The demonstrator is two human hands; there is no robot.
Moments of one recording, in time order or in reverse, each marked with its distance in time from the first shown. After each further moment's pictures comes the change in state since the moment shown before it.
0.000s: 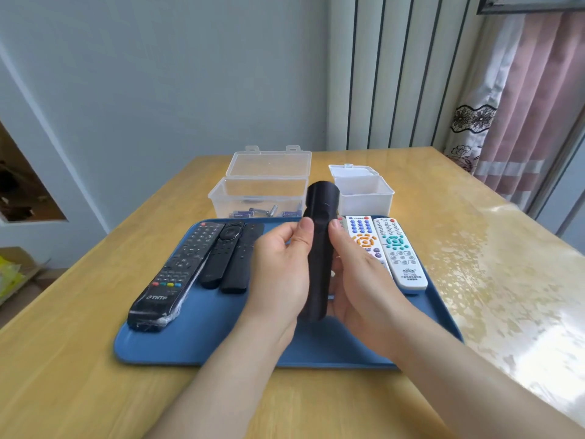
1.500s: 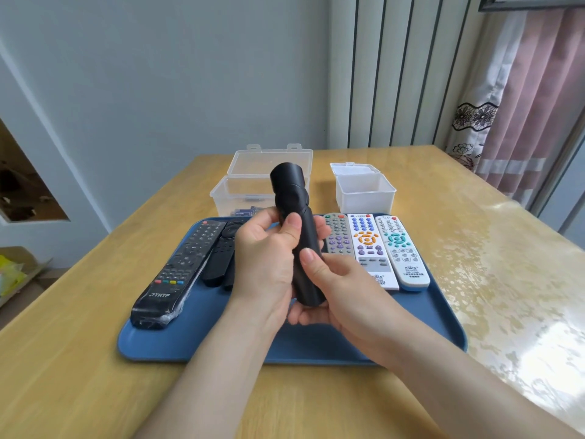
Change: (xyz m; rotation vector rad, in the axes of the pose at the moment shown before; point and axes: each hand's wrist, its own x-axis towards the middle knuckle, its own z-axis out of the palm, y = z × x) left_hand 0.005 0.015 -0.009 -0.298 0.019 -0.066; right_hand -0.012 0.004 0.009 -0.276 -0.136 0.006
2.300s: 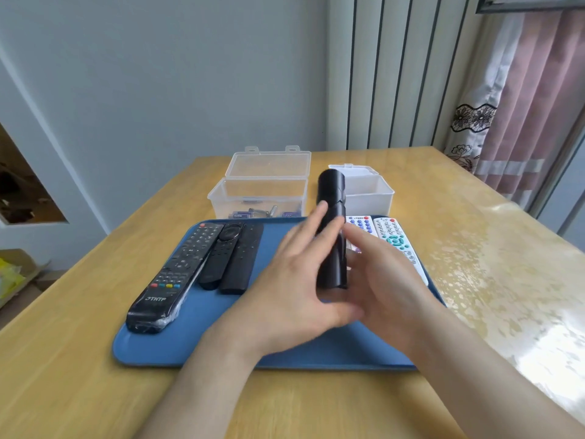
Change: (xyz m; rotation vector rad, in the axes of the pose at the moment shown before) left_hand -0.005 -0.011 -0.018 1.113 -0.528 0.456; right_hand -0.001 -0.018 -0.024 0.403 0.135 0.017
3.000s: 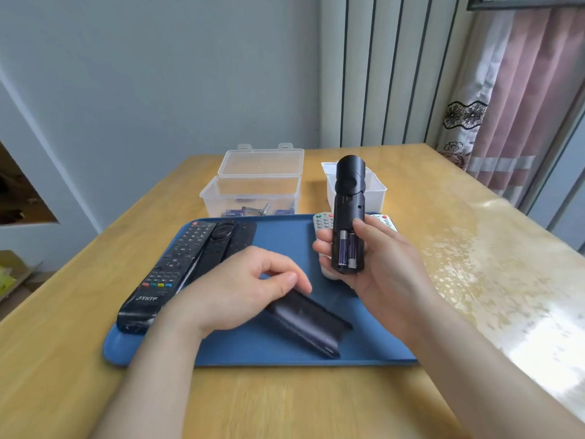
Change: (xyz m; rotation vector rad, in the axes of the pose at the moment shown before) left_hand -0.007 -0.025 -0.035 -0.122 -0.261 -0.252; right_hand 0.004 -0.009 -0.006 0.046 0.213 -0.114
